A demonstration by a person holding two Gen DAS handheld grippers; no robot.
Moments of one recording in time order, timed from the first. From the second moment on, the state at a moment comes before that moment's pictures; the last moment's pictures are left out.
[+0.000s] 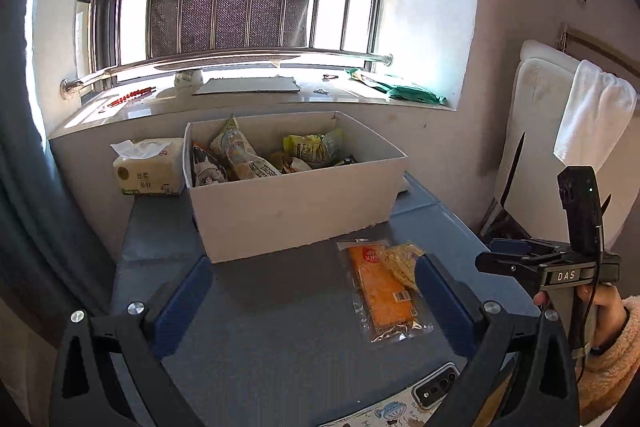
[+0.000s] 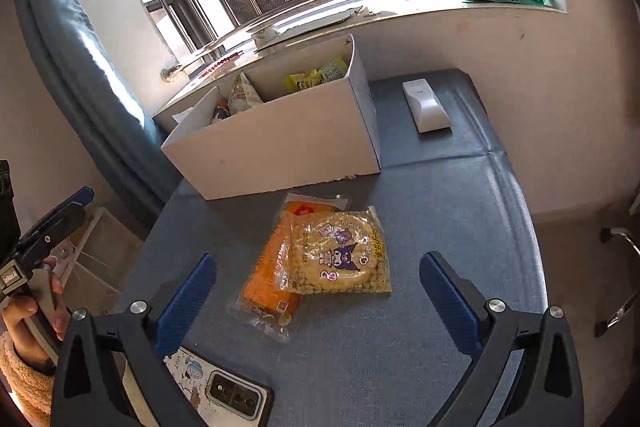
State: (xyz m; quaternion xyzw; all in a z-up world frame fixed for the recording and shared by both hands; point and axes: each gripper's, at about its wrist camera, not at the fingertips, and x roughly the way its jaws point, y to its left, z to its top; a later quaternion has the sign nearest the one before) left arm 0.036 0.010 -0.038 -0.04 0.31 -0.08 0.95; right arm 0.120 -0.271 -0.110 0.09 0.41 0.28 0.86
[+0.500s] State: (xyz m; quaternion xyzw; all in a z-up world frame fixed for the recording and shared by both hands) left arm 0.007 0.018 -0.082 -0.12 0.35 -0.07 0.92; right arm 0.137 -0.244 -0.160 0.08 0.46 0.26 0.84
